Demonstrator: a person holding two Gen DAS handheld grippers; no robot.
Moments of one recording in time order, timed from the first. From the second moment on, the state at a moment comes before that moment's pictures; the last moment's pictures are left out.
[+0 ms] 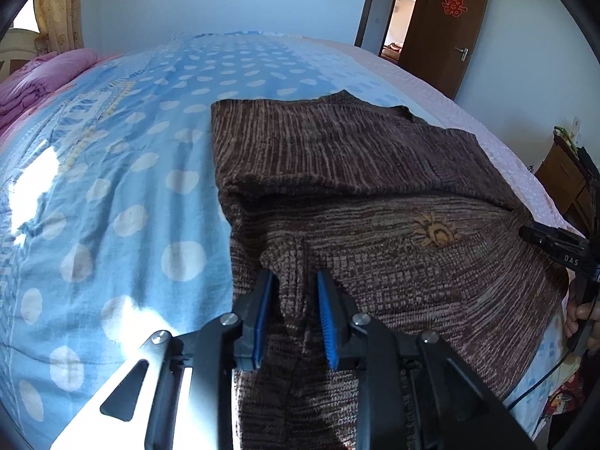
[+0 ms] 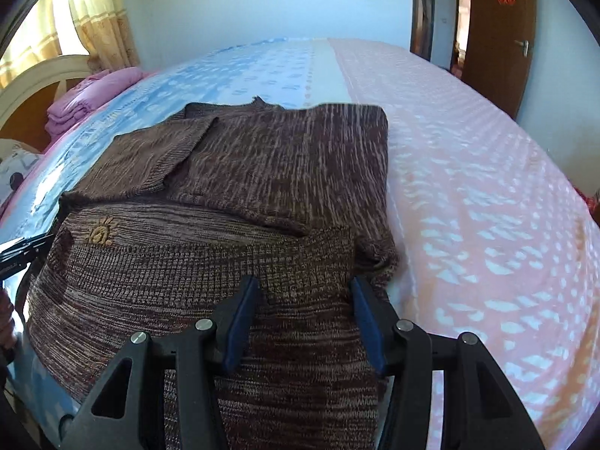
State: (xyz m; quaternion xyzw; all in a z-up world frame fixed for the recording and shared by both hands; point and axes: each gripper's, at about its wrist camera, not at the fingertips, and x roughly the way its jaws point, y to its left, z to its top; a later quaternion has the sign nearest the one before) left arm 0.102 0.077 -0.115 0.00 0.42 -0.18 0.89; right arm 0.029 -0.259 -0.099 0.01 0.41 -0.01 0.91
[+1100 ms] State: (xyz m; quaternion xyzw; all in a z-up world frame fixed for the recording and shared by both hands) left arm 0.194 0.088 -0.039 -0.07 0.35 -0.11 0.93; right arm 0.088 -0.245 0.015 -0.05 0.24 -0.08 0.97
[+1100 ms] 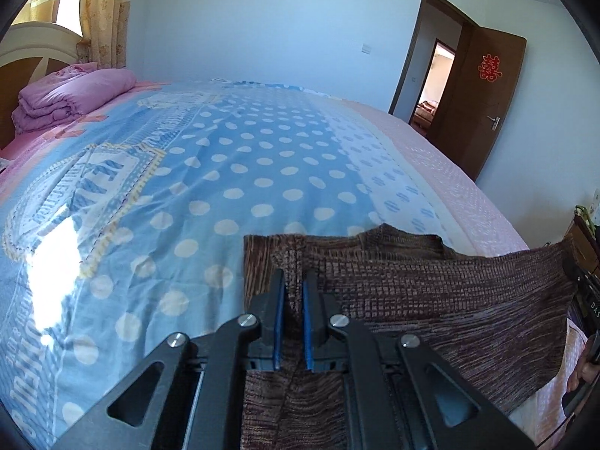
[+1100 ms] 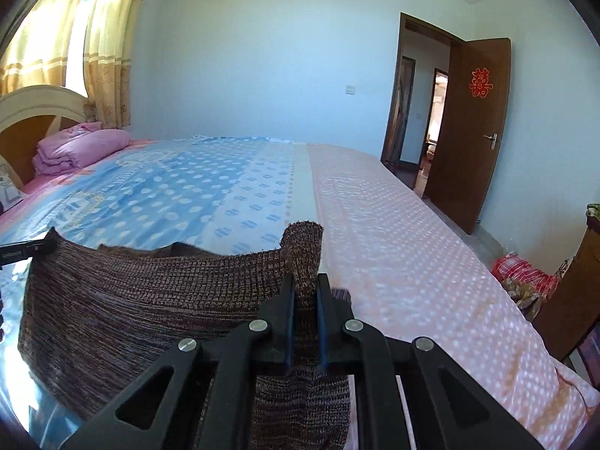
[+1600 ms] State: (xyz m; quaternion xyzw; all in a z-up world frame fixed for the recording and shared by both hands) left arm 0.309 0.050 -0.108 -0.05 0.40 -0.02 0.91; right arm 0.209 -0.282 -0.072 -0.04 0.32 -0.17 0.93
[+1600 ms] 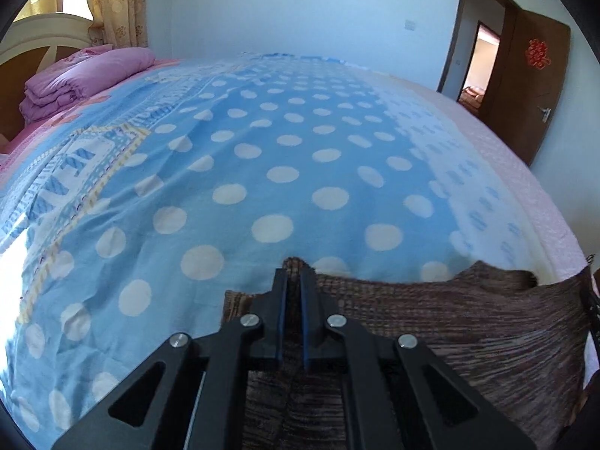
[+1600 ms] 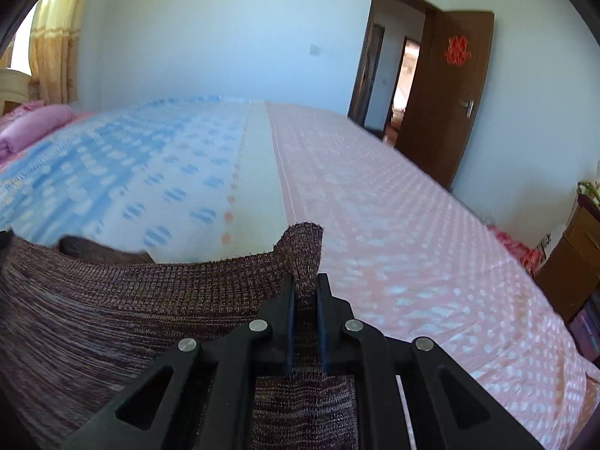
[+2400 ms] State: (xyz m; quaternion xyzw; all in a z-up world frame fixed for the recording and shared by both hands) left arm 0.184 0.057 -0.084 -0.01 0.39 -0.08 0.92; right arm 0.011 -0.282 -0.057 0.04 0.32 -0.10 0.94
